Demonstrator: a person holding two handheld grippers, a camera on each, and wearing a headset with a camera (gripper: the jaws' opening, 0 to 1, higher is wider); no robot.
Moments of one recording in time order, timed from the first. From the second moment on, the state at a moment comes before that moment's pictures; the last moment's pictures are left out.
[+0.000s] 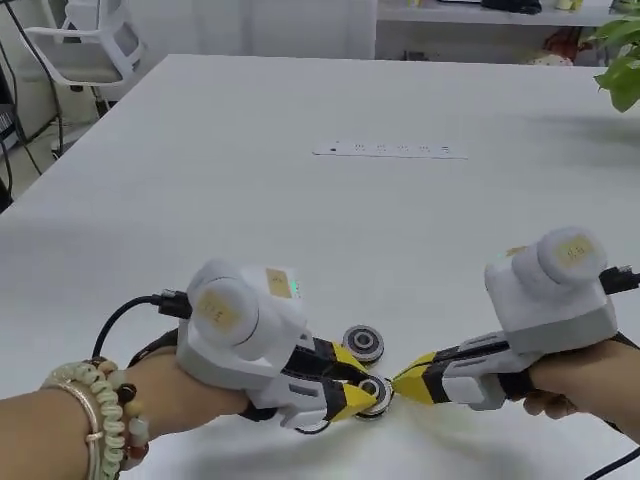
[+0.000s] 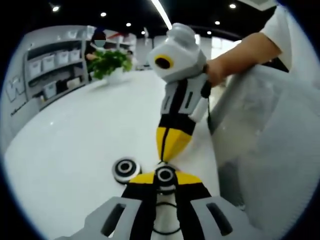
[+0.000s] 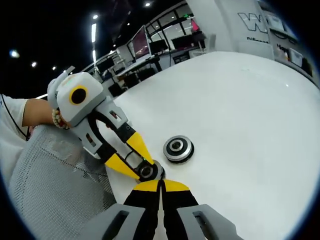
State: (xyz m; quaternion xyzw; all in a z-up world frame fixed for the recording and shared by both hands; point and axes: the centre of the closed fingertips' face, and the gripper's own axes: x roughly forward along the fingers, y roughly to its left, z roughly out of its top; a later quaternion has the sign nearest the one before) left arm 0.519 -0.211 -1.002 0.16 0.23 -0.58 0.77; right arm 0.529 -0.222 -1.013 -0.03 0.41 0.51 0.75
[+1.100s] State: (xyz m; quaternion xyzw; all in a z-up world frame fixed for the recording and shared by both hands) left arm 0.520 -0.210 -1.003 0.18 0.23 -0.58 0.76; right arm 0.520 -0.200 -0.982 0.10 0.41 0.53 0.73
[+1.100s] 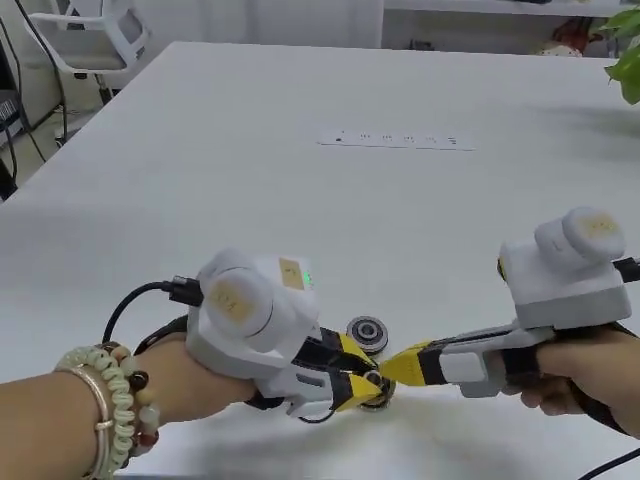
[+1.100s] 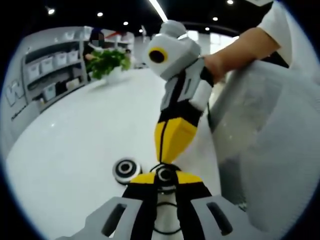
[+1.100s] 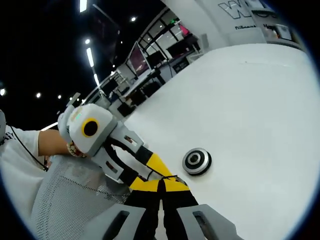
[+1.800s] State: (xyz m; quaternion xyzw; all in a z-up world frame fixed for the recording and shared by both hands) left arm 0.522 -0.211 -0.979 0.14 0.23 -0.57 0.77; right arm 0.521 -0.213 -1.001 0.06 0.44 0.50 0.74
